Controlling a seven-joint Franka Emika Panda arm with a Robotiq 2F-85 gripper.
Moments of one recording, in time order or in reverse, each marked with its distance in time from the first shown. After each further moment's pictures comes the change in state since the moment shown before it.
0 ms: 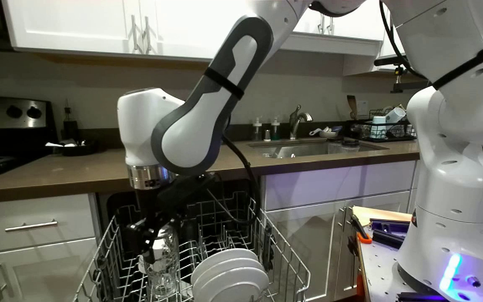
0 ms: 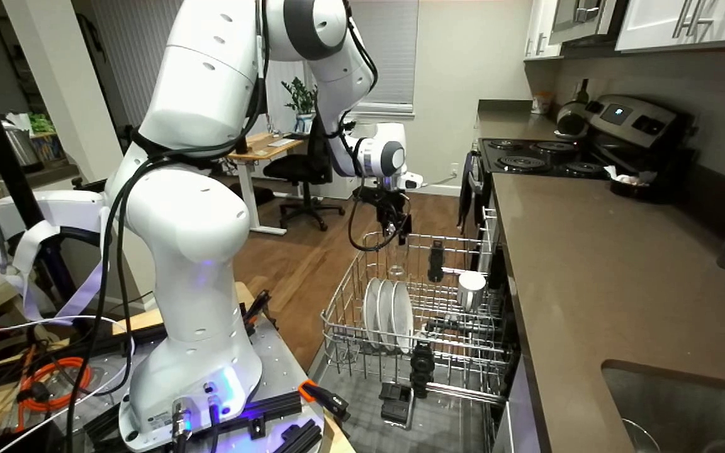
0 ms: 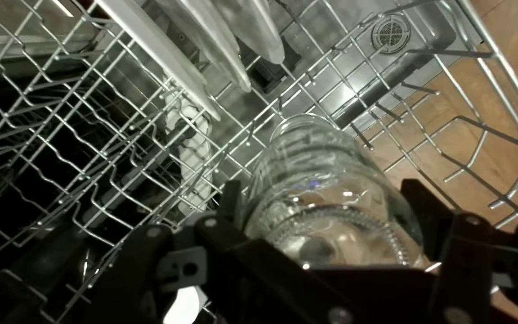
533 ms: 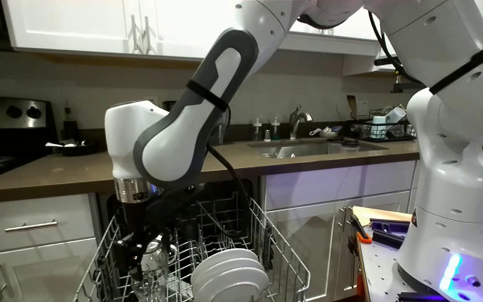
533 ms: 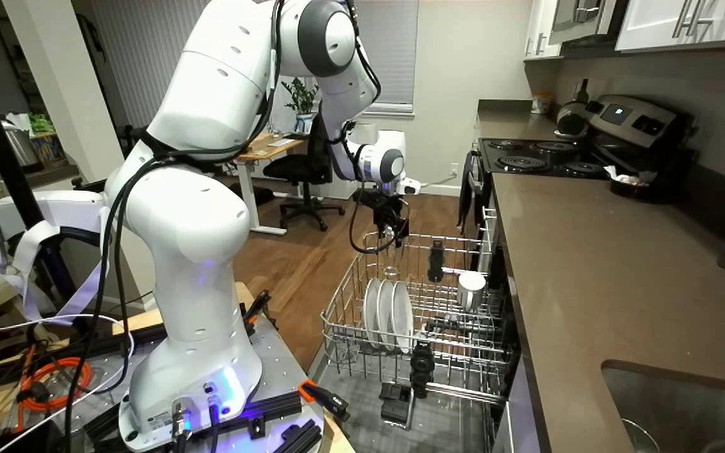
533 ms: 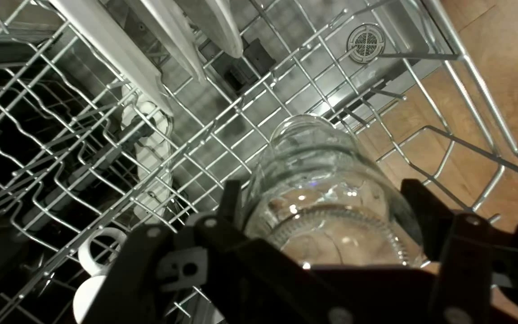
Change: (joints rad) arm 0.002 0.093 0.025 0.091 0.058 -0.001 -0.085
